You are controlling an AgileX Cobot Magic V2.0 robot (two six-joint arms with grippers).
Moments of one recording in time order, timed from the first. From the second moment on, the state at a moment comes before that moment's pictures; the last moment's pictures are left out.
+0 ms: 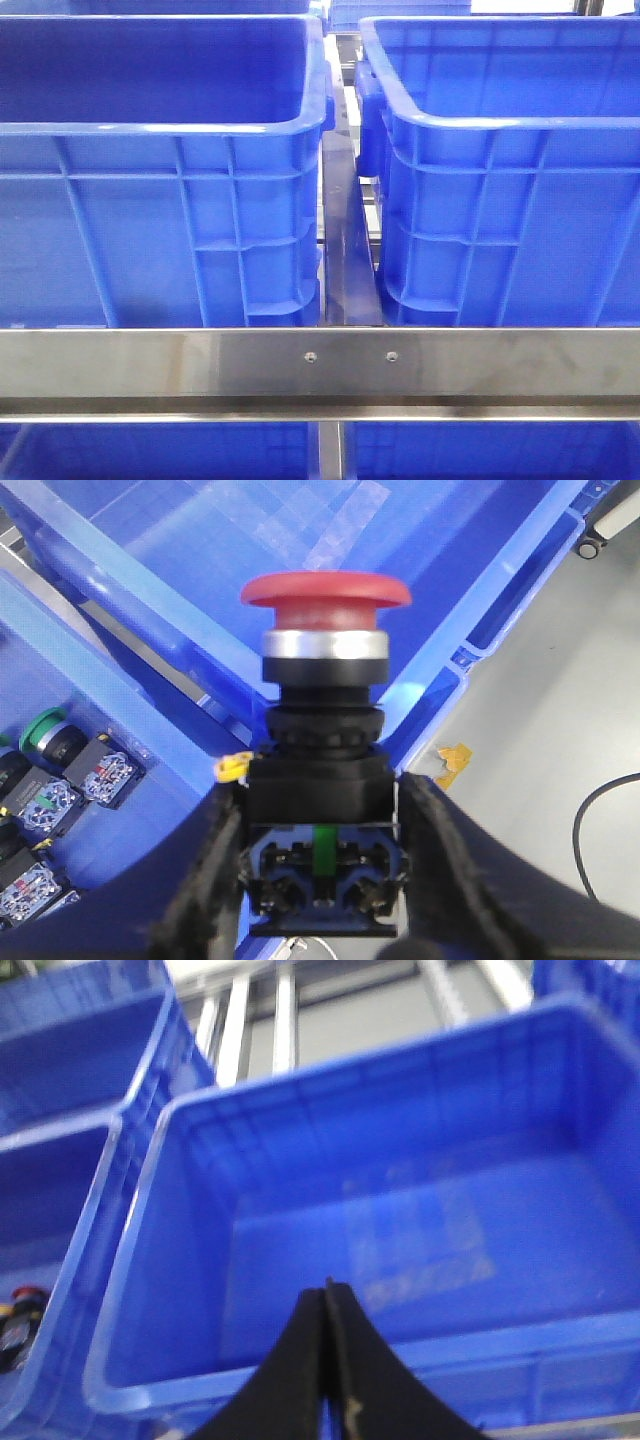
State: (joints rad) left arm -0.84 1.38 -1.40 -0.07 0.82 0.04; right arm -0.01 0.46 -0.79 0.14 0.68 0.21
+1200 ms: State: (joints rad) left arm -0.84 1.38 -1.40 -0.07 0.82 0.04; right arm -0.01 0.91 -0.80 1.28 0.82 -0.46
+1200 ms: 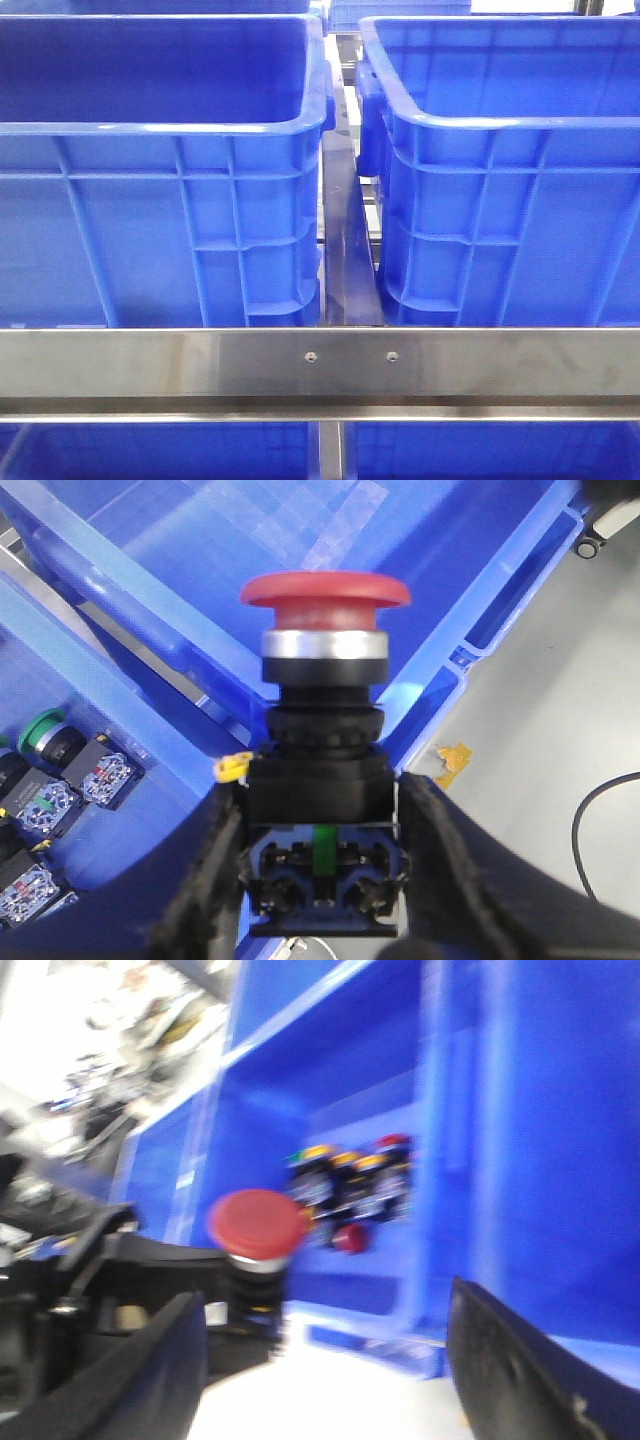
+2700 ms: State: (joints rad) left arm -0.84 1.38 -1.40 -0.07 0.81 0.04; right arm 0.20 1.36 -1.03 1.47 0.94 -0.69
